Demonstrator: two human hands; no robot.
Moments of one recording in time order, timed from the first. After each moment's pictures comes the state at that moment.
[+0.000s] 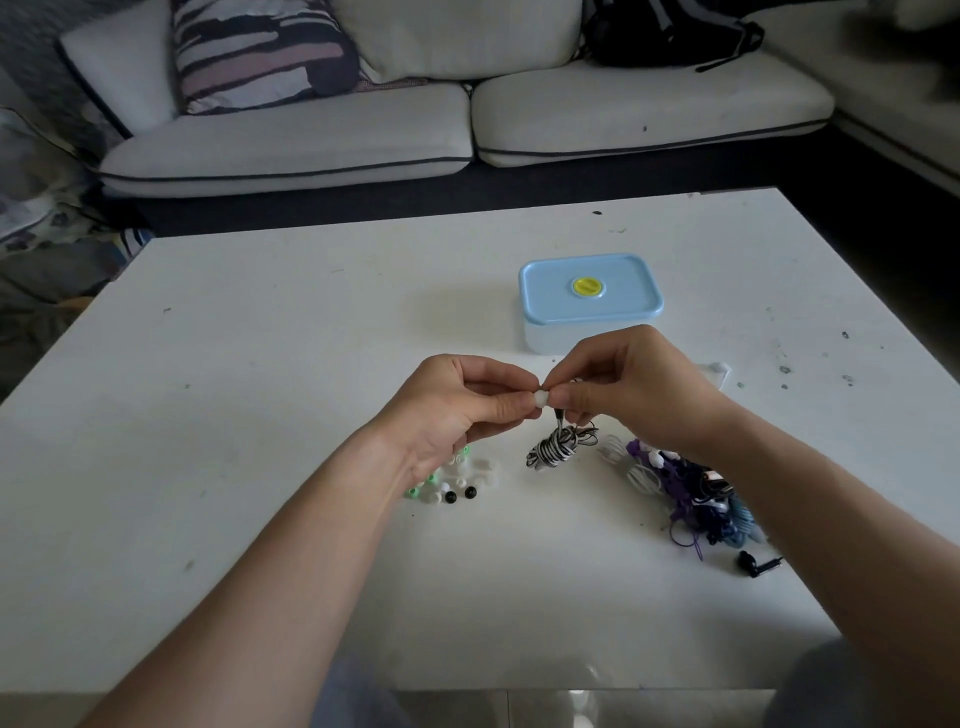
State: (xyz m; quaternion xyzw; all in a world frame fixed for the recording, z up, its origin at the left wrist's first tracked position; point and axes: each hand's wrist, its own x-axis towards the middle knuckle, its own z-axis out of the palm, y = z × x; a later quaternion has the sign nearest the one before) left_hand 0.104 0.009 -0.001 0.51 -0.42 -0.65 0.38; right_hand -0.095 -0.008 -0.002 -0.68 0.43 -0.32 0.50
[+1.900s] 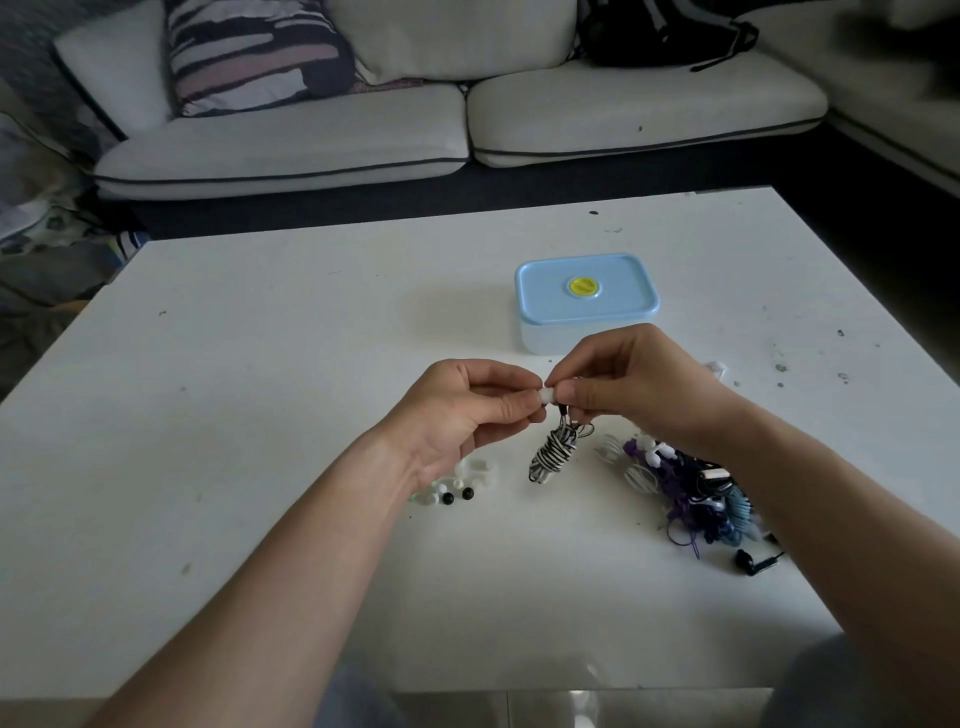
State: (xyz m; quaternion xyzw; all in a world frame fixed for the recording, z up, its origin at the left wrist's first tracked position) left_hand 0.099 0.010 -0.003 0.49 -0.40 -0.67 0.38; right_hand -0.103 -0.015 -0.010 -0.63 0.38 -0.34 0.58
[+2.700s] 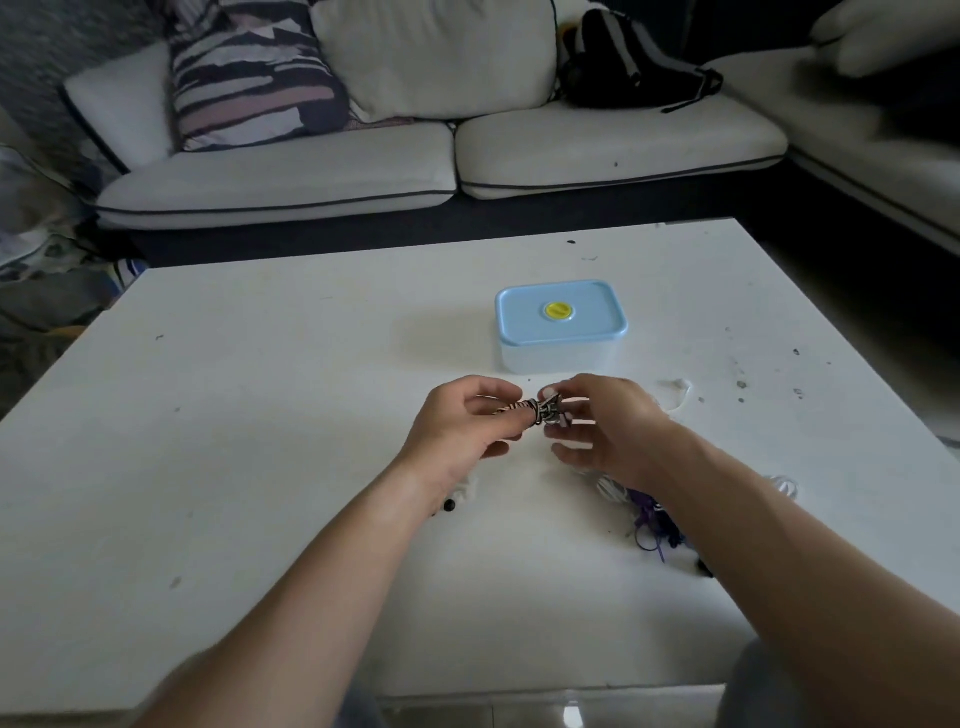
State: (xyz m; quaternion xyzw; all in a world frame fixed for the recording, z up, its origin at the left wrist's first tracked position) left_hand 0.074 0.017 -0.016 0.58 -0.46 -0.54 0.39; right_hand -0.092 -0.009 -0.018 -0.30 0.57 -0.35 0.68
